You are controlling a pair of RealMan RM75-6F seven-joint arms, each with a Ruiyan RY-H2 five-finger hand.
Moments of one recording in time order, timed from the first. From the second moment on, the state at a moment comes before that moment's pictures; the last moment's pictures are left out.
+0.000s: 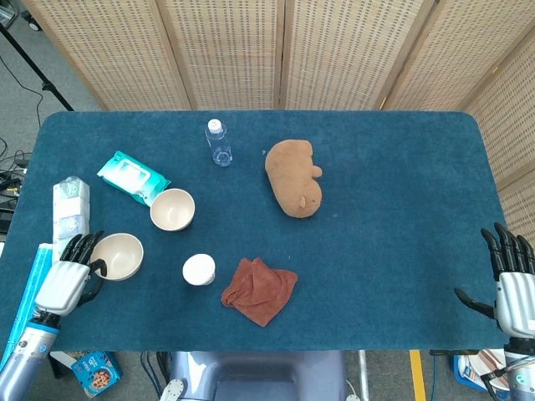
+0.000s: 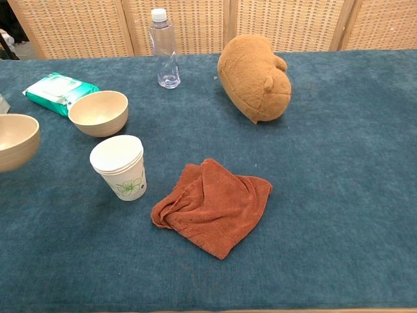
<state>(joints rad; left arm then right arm) -0.22 -1.35 0.01 -1.33 1.58 1.35 -0.02 0.04 -1.13 0.13 -1.65 -1.49 1.59 0.02</state>
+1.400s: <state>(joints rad) -0.60 -1.53 -0.20 -1.11 1.38 1.04 -0.12 0.04 -1.14 0.13 -1.64 -1.45 1.56 0.04</state>
